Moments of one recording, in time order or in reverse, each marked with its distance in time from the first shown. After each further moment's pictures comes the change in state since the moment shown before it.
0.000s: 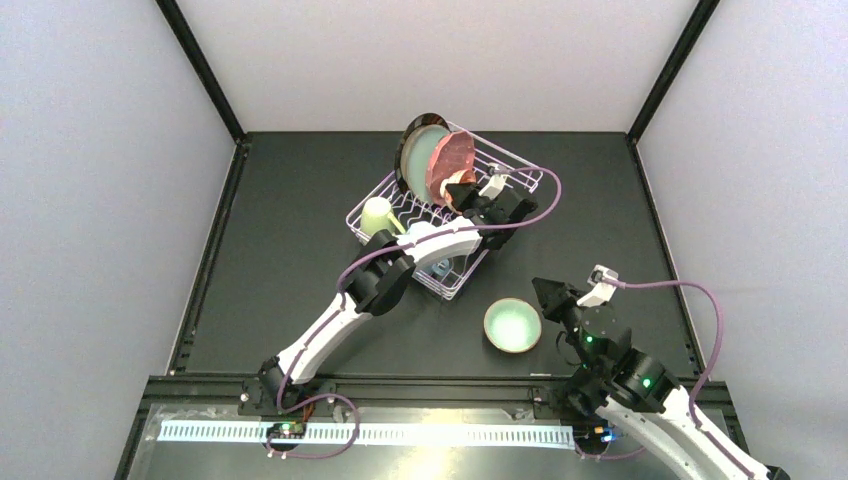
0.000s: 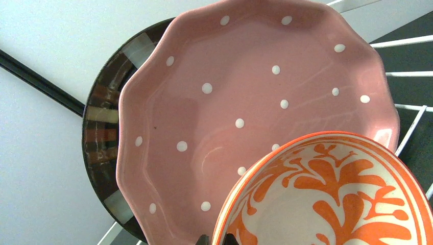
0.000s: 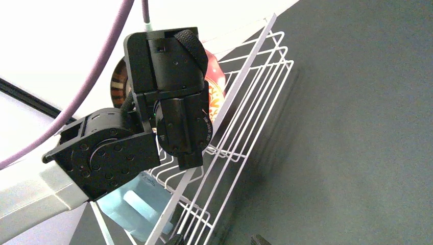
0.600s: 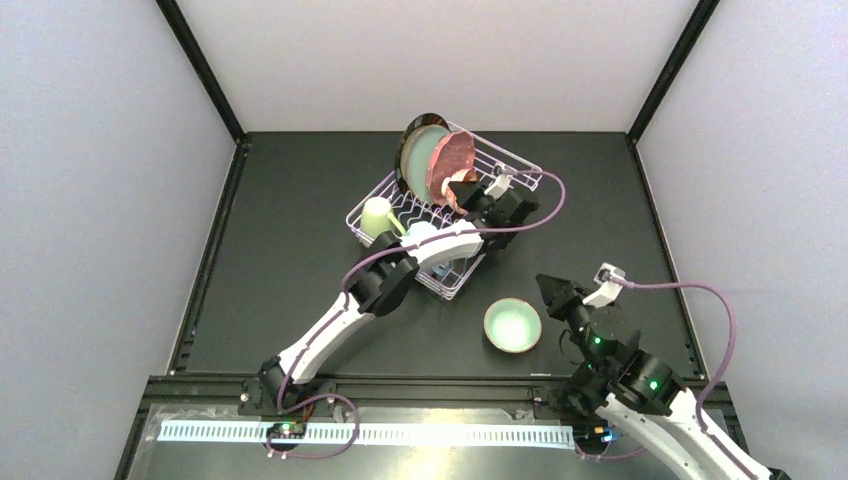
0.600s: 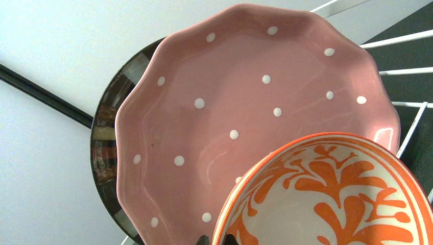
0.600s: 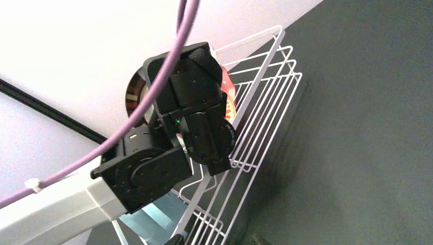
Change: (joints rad) left arm -0.001 0.032 0.011 0.162 -0.030 0.226; right arm 0.000 -0.008 0.036 -0.001 0.005 -0.005
